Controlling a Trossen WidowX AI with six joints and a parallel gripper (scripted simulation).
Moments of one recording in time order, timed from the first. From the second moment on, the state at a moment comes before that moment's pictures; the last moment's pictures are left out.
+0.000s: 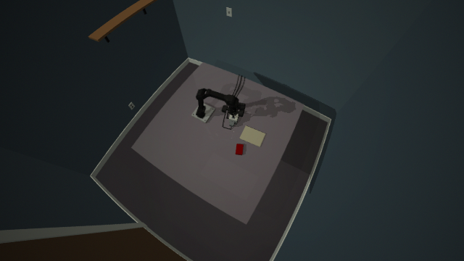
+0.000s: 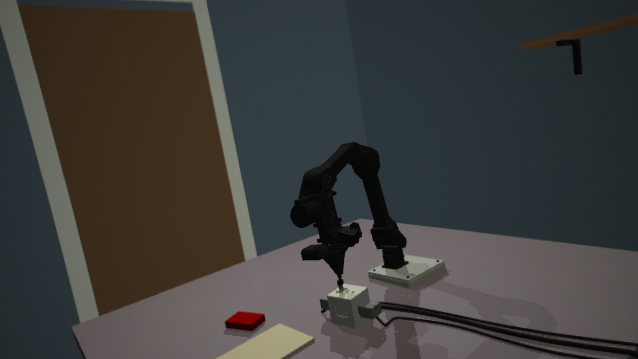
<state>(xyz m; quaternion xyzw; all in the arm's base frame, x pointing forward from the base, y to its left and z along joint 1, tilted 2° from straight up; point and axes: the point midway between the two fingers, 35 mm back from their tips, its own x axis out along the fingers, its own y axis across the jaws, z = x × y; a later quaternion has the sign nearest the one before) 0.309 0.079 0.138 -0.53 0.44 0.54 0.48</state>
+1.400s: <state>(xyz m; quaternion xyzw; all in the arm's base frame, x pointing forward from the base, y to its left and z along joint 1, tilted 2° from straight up) 0.310 0.079 0.134 -0.53 0.44 0.54 0.49</state>
